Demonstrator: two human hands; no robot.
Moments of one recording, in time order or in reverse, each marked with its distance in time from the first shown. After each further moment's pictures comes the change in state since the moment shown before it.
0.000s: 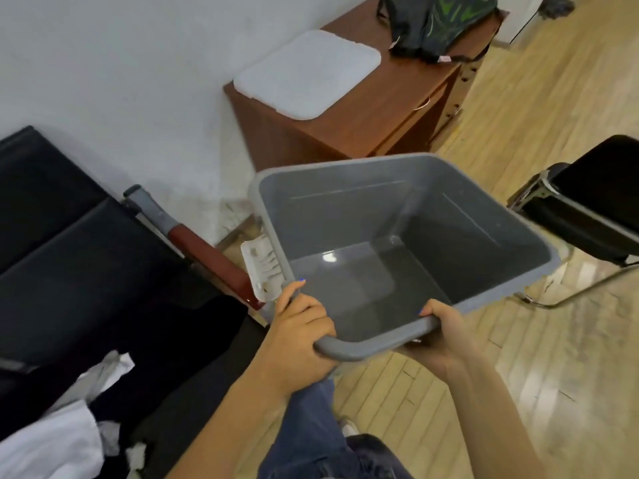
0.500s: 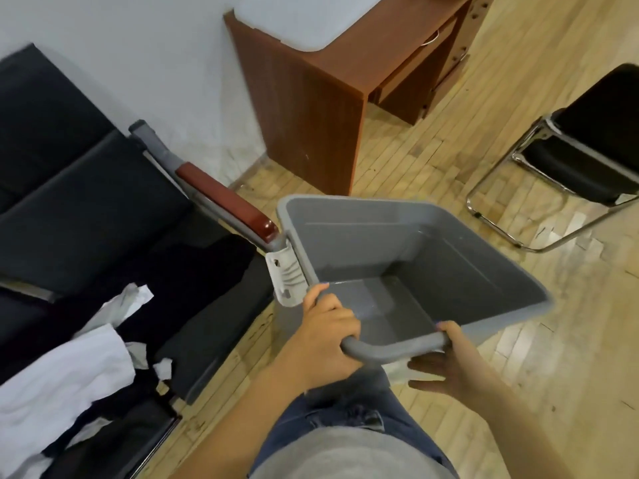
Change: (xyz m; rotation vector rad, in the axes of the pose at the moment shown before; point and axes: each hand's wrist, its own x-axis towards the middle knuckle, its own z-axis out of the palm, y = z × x) left_hand -0.132 0.073 0.007 -0.078 -0.180 -0.063; right_hand -0.073 0.123 -0.114 -0.486 0.224 0.129
